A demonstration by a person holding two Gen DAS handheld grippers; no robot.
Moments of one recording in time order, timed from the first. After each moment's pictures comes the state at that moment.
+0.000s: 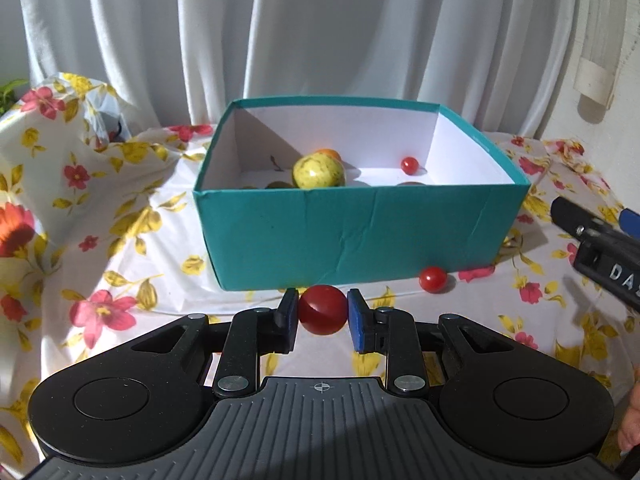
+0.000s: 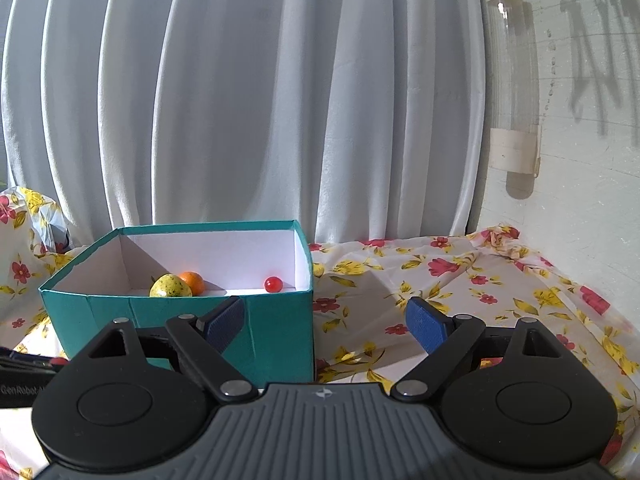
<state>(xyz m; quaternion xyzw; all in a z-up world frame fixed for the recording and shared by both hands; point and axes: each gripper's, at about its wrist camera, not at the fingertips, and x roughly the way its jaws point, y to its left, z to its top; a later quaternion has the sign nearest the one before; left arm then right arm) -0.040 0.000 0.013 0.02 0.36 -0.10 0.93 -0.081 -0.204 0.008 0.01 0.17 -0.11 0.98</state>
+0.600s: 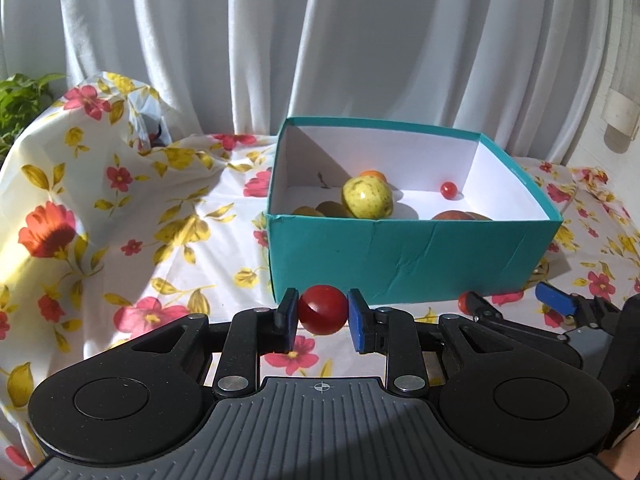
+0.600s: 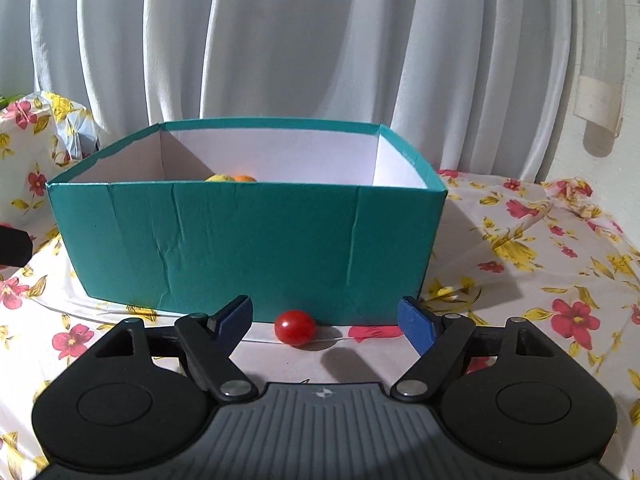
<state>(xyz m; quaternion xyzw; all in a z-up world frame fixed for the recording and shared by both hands) -0.035 0.032 0.030 0.00 0.35 -0.06 0.93 -0.017 -0.155 -0.057 -0.01 0.28 -0.05 0.96</state>
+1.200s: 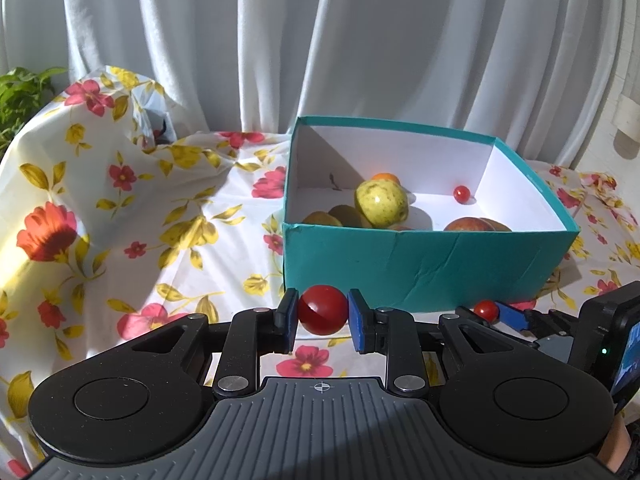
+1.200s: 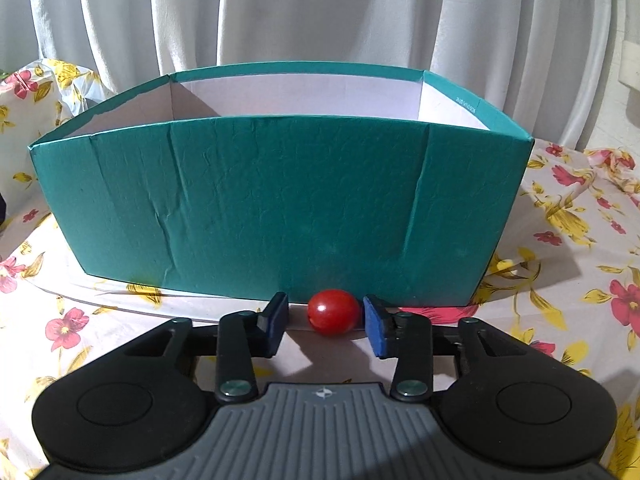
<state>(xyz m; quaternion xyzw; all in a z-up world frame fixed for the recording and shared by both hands) -0.019 0.040 0.027 -0.01 0.36 -0.06 0.93 0.019 -0.147 -0.085 0.00 0.34 -0.01 0.94</state>
